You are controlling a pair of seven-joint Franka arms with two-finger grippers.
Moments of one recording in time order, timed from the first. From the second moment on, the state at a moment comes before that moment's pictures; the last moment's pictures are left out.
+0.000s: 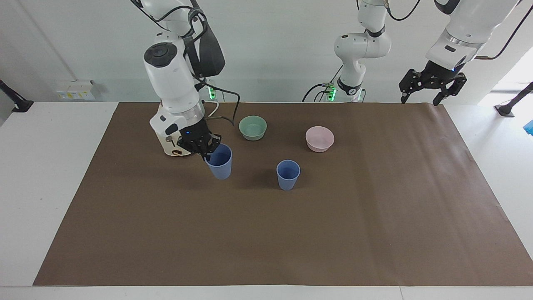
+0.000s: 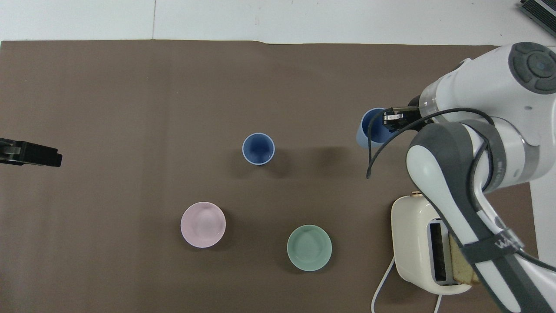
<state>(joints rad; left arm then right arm) -0.02 -0.09 -0.05 -1.60 -0.02 1.52 0.09 0.12 0.20 0.19 -1.61 0.04 1.92 0.35</state>
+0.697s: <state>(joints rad) -0.02 -0.09 -0.05 -1.61 -0.02 1.52 0.09 0.32 0.30 0.19 -1.43 0.02 1.91 0.60</state>
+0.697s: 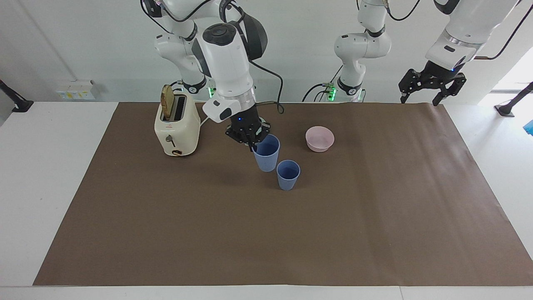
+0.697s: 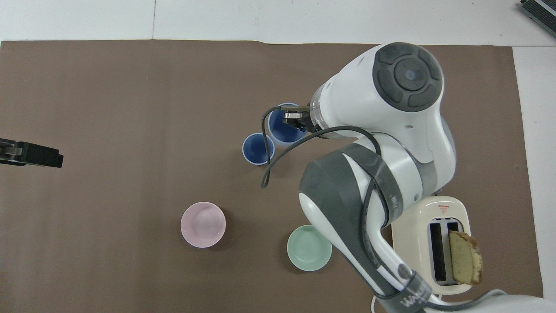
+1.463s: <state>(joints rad) -0.02 -0.10 -0.05 -1.62 -0.02 1.52 0.09 0.38 0.43 0.19 -1.36 0.01 1.95 0.64</state>
